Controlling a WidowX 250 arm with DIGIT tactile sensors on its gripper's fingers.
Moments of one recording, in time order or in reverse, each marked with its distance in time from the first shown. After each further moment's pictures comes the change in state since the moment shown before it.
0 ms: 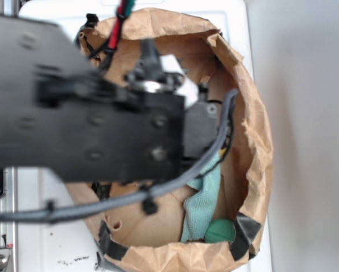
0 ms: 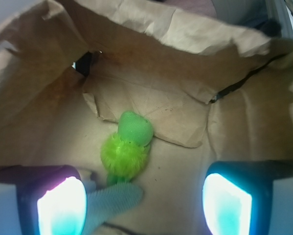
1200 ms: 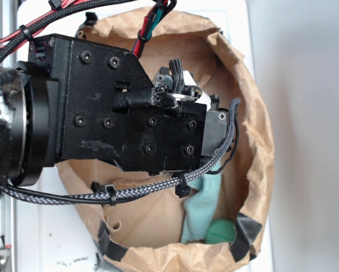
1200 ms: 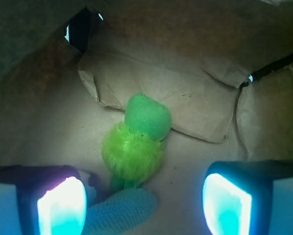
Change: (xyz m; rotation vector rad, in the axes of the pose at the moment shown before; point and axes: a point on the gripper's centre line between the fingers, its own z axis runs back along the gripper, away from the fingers) arm 0.000 -0.003 -0.030 -0.002 0.025 0.006
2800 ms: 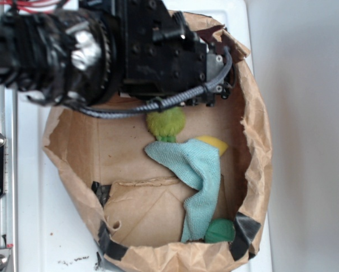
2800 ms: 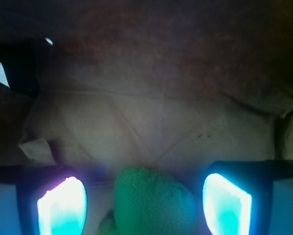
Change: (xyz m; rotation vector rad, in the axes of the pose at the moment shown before) arm 0.027 0.004 -0.056 0.021 -0.031 0.111
